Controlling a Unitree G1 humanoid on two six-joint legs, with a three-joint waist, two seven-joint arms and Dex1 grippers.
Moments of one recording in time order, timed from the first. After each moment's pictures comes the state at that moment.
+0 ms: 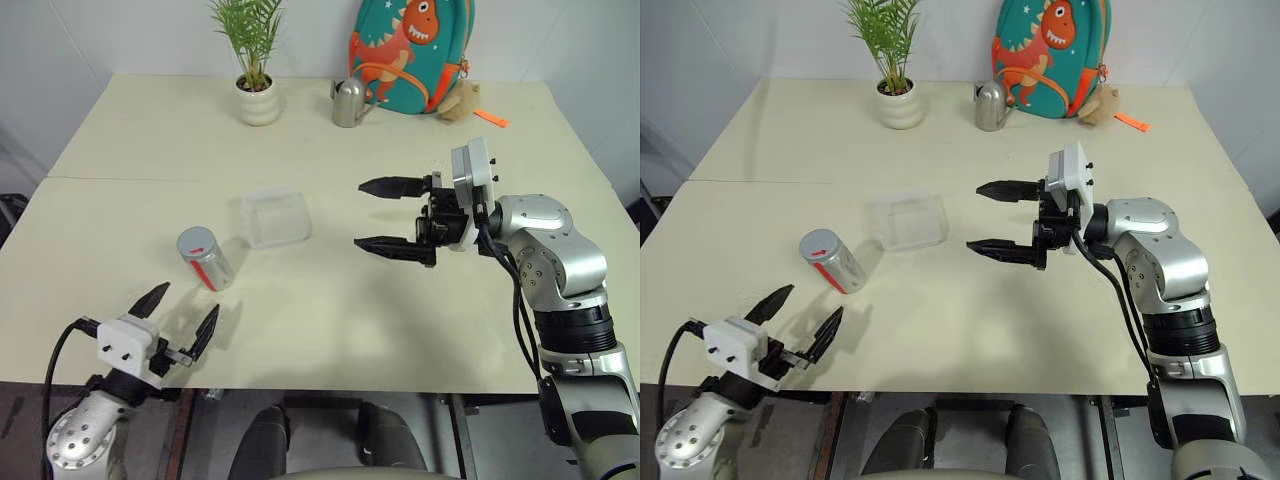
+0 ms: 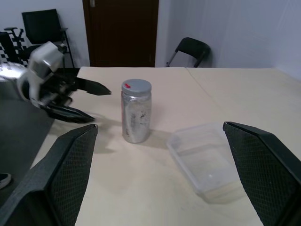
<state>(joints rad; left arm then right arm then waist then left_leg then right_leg) 0.36 0.22 0.36 -0.45 -0.13 -0.07 -0.44 -0.69 -0.58 0.03 -0.07 0.60 0.42 1.20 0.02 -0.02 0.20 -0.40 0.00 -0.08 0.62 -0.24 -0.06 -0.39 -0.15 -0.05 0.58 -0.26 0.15</state>
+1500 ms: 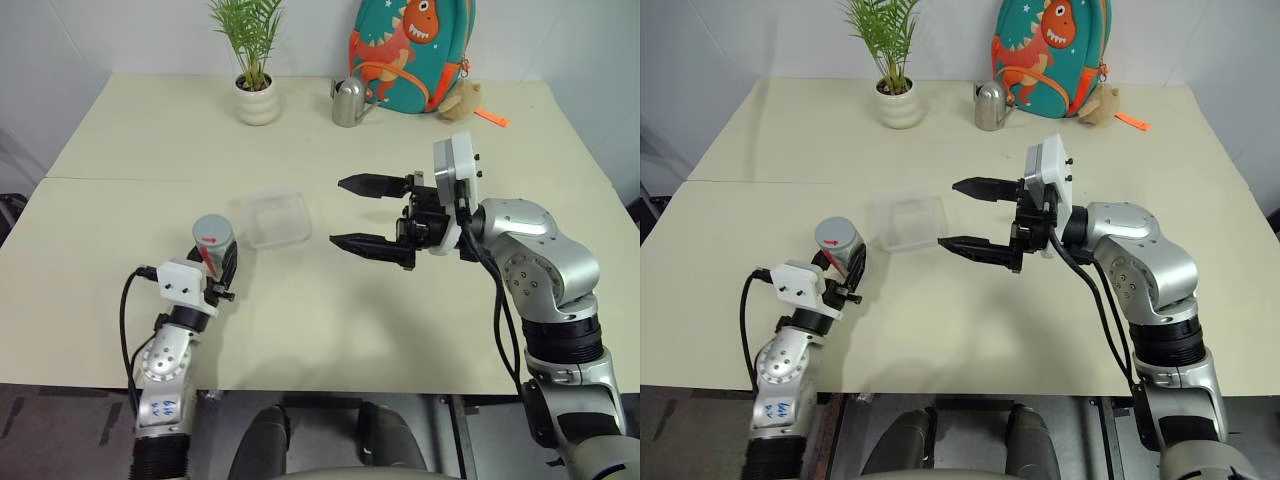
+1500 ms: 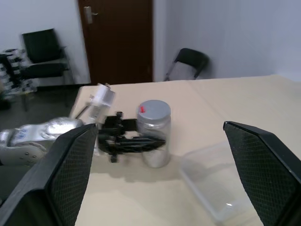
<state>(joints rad) -0.08 0.28 0.18 -0.11 -0.20 -0.13 -0.31 -0.69 -0.49 0.03 -0.21 0.64 0.57 0.97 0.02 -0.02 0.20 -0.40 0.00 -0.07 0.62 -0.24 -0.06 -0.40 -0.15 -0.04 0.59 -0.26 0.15</state>
